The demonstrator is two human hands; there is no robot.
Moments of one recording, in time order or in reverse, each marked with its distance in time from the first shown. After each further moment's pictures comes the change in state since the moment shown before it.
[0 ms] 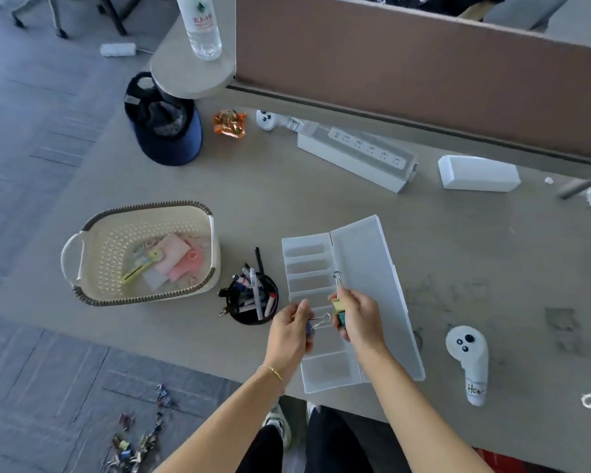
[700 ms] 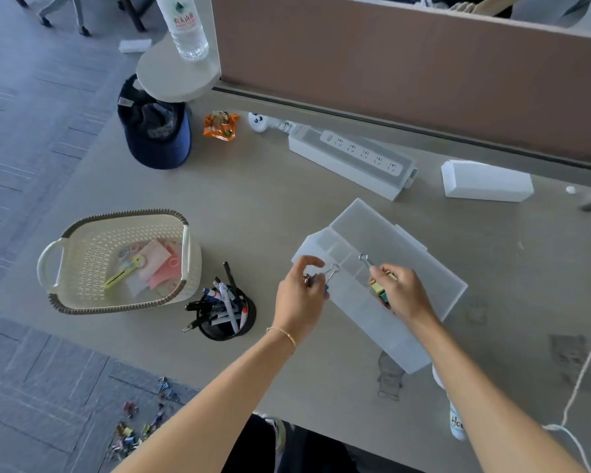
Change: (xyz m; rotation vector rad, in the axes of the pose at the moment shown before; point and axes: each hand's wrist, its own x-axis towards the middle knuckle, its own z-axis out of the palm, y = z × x) left_hand 0.045 0.063 0.074 0.435 0.148 0.240; right_hand 0.107 -0.043 -0.108 -0.391 -0.109 -0.265
